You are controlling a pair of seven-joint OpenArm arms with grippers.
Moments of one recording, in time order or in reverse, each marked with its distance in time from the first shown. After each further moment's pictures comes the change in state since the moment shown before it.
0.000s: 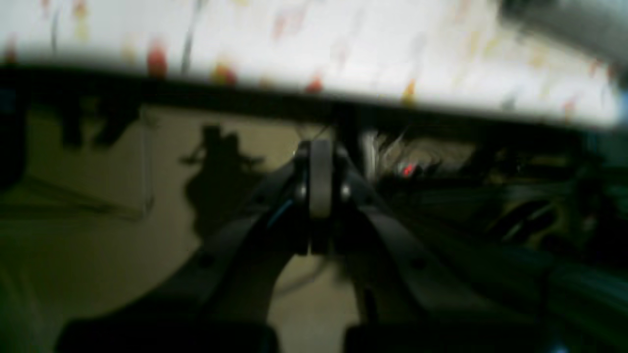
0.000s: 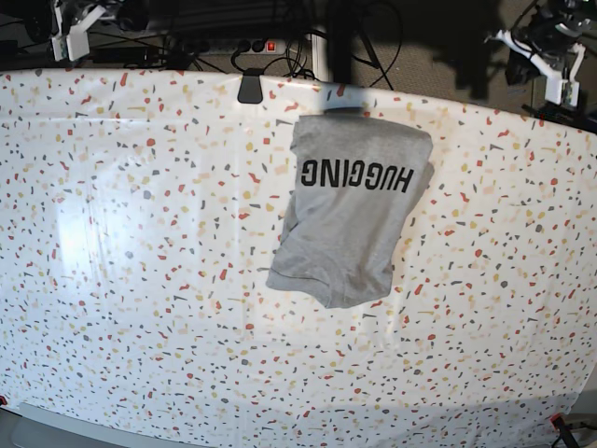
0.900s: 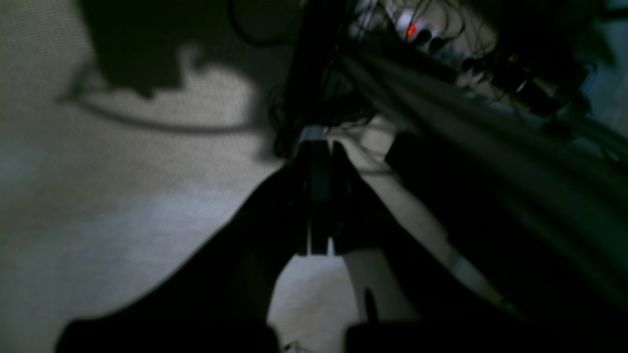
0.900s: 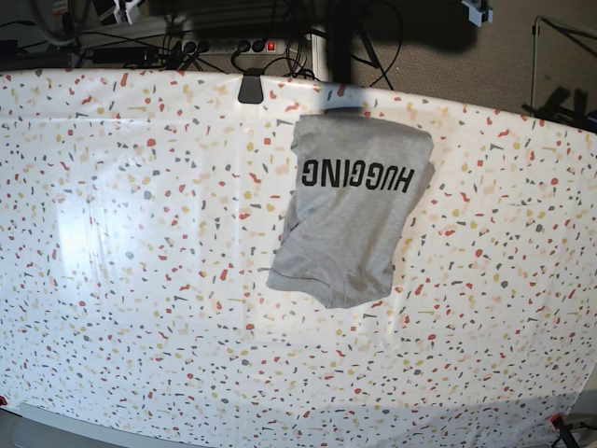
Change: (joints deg) left arm -30.6 11.1 0.0 -82.7 19.3 -15.0 -23.4; right arm 33.4 16.2 -20.2 -92.0 -45.3 -0.4 43.1
